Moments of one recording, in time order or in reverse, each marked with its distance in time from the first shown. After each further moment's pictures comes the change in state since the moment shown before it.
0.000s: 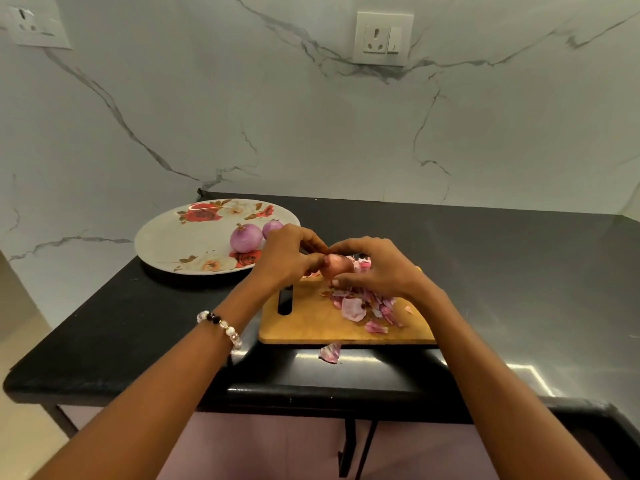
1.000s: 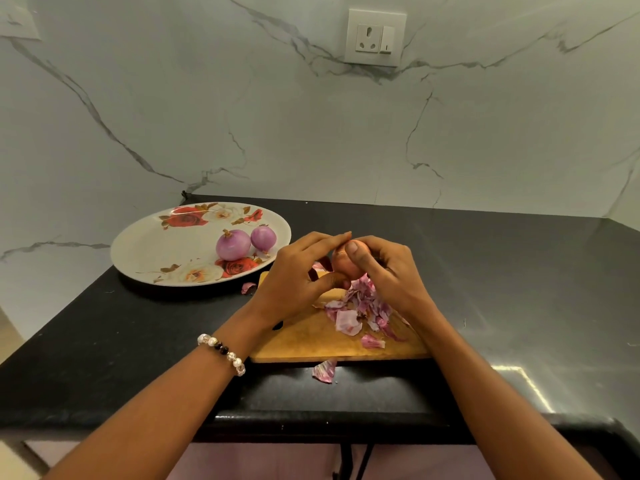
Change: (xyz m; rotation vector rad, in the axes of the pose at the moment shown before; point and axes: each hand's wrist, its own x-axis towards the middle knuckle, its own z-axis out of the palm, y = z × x) left_hand 0.004 -0.017 0.032 -0.024 0.141 0.563; right_hand -0.005 0.016 0.014 0.324 0.455 -0.045
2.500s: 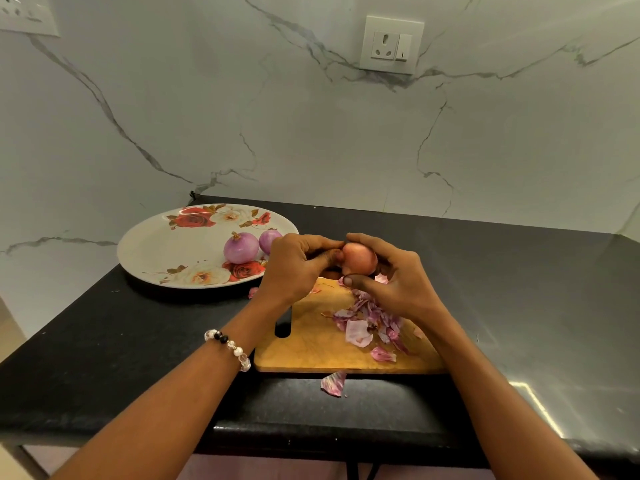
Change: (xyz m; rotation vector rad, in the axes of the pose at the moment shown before) left_hand 0.012 -0.005 -0.006 -0.385 0.111 -0.433; right_hand 0.007 0.008 -0.004 -0.021 -0.133 -0.134
